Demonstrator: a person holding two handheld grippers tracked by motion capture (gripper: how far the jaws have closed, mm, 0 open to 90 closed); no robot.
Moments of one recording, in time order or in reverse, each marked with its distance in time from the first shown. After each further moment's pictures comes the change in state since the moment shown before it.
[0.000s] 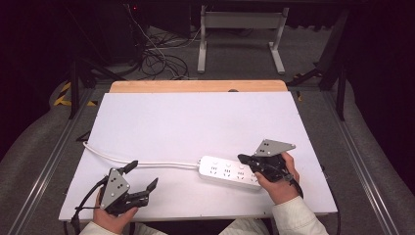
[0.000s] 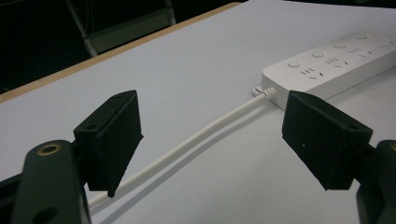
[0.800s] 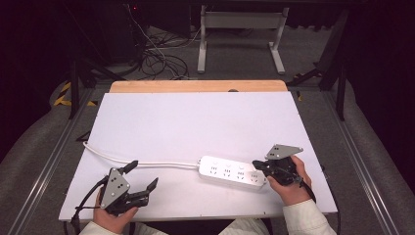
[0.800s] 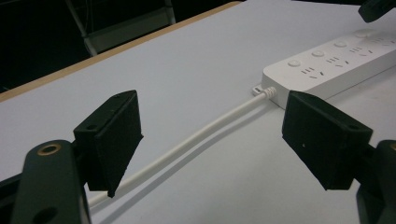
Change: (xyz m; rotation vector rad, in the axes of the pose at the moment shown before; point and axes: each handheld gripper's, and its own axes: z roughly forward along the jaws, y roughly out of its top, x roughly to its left) left arm 0.001 0.000 0.000 0.005 0.001 0.005; right arm -0.021 -0.038 -0.005 0.141 -0.057 0.053
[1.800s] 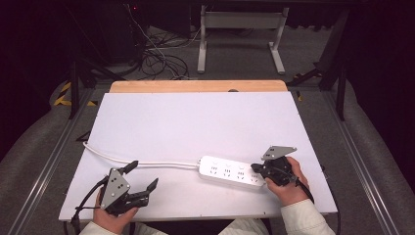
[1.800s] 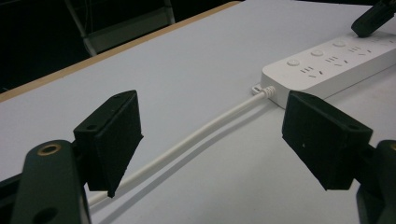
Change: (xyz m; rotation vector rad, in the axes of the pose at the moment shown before) left arm -0.001 0.000 -0.001 -0.001 -0.001 0.004; right arm -0.002 -0.006 0.014 0.073 0.018 0.029
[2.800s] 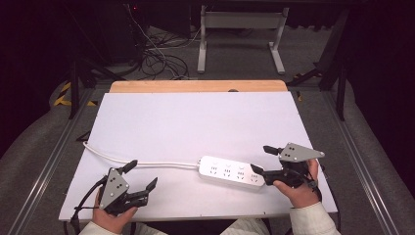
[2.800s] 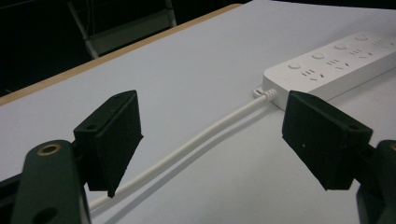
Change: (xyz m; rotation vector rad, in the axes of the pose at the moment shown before) left arm 0.001 0.001 -0.001 -0.010 0.005 -0.005; right arm 0.006 0.009 -0.051 -0.331 0.000 -0.070
